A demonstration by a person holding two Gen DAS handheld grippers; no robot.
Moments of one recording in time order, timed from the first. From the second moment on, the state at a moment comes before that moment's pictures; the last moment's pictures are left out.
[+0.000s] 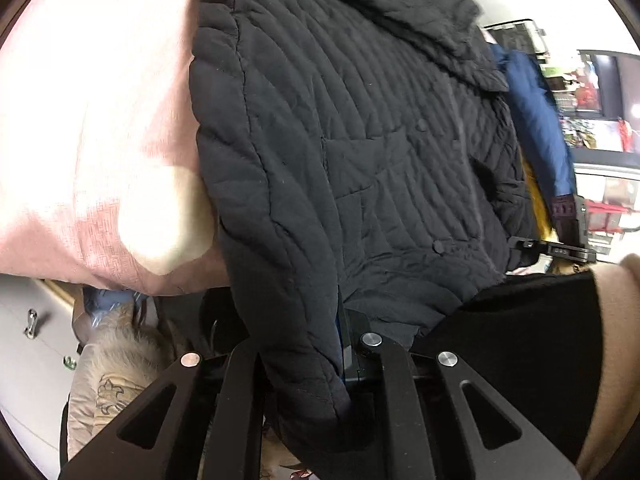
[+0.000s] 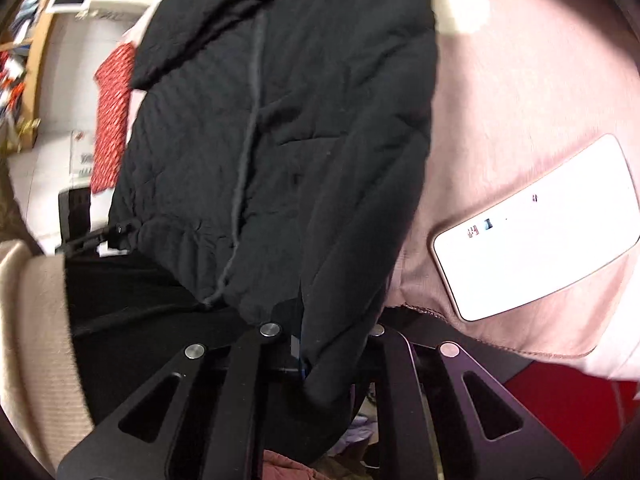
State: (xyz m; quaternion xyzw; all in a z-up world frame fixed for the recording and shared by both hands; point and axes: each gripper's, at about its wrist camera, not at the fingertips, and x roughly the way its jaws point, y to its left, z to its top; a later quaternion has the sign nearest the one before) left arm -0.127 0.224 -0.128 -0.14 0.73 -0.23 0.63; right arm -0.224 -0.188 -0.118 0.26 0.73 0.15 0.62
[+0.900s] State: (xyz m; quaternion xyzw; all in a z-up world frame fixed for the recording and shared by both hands) left arm 0.185 0.194 -0.002 -0.10 0.55 -0.22 0.80; right arm 0.102 -0.265 0.004 0.36 0.50 0.11 0.78
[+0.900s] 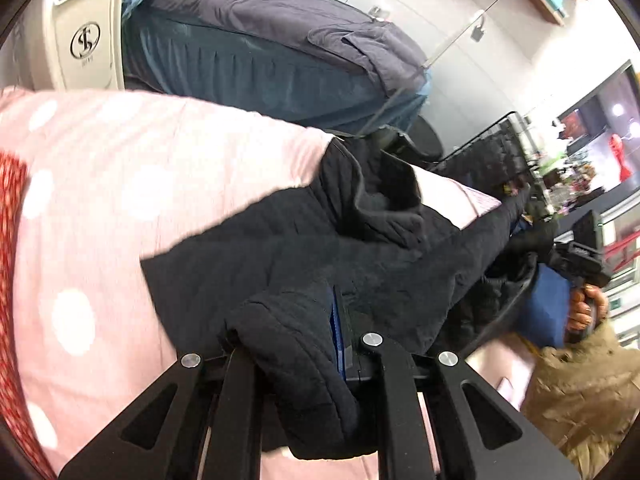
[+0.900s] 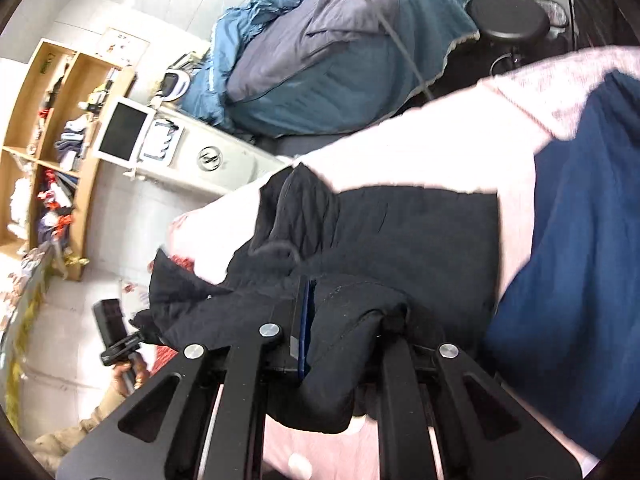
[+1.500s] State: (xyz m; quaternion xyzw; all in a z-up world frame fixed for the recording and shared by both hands) left arm 0.255 0.204 -0.069 -0.21 0.61 -0.18 0.74; right arm 0.149 -0.283 -0.078 0.45 0.53 0.03 0.72
